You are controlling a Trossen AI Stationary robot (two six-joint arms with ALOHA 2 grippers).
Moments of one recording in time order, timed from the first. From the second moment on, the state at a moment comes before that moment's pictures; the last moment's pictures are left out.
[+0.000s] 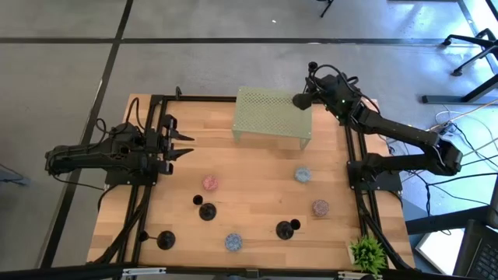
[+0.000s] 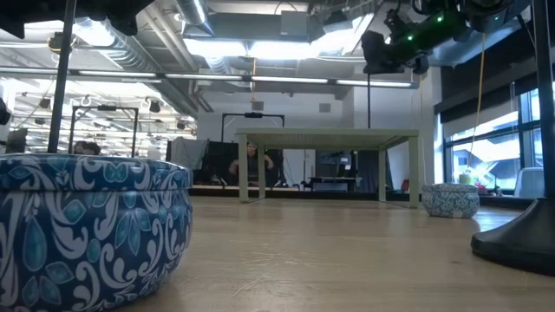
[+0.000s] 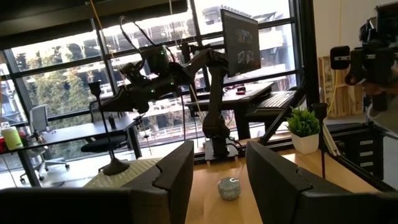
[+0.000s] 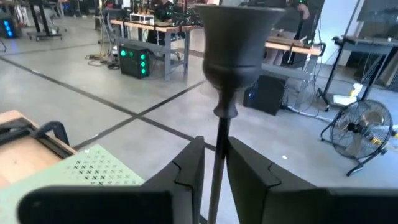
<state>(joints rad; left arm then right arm) 0.15 0.31 0.34 0.13 0.14 0.15 -0.56 1.08 0.76 0.19 0.43 -0.02</state>
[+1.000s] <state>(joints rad) 0.15 0.31 0.34 0.13 0.13 0.14 -0.22 0.82 0.77 -0.25 0.30 0.12</state>
